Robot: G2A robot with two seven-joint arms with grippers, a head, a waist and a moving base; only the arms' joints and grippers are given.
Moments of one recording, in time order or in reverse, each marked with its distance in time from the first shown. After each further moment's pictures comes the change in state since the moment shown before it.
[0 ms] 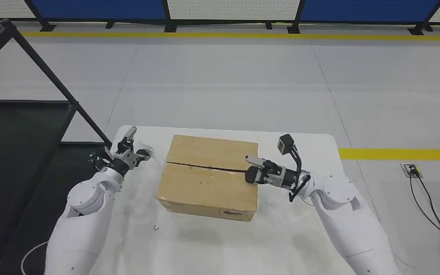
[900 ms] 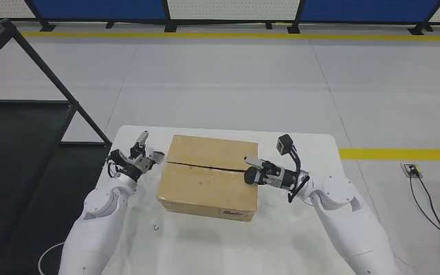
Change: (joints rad) left arm -0.009 -0.043 0.073 0.079 -0.151 -0.188 -0.002; right arm -0.009 0.007 -0.007 -0.025 -0.005 0.009 -0.010
